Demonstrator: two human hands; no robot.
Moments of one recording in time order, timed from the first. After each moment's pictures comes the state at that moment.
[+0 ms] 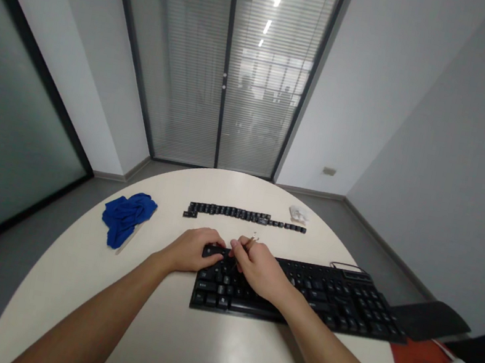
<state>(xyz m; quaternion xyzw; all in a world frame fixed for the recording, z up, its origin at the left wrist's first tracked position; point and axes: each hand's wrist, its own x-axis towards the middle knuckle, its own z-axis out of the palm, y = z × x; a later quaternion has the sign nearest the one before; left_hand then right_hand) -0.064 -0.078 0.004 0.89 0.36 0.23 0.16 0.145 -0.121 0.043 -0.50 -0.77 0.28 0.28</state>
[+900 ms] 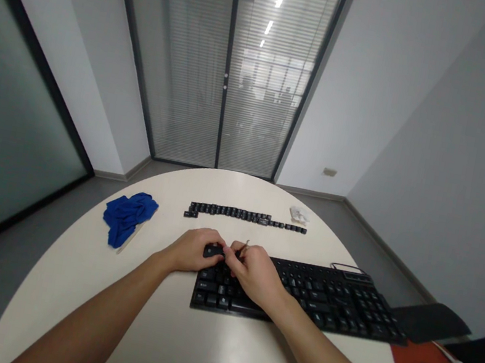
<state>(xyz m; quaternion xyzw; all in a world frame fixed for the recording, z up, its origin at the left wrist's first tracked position) -0.064 -0.077 -0.001 0.89 0.34 0.25 0.17 0.133 -0.130 0.042 -0.49 -0.80 0.23 0.27</state>
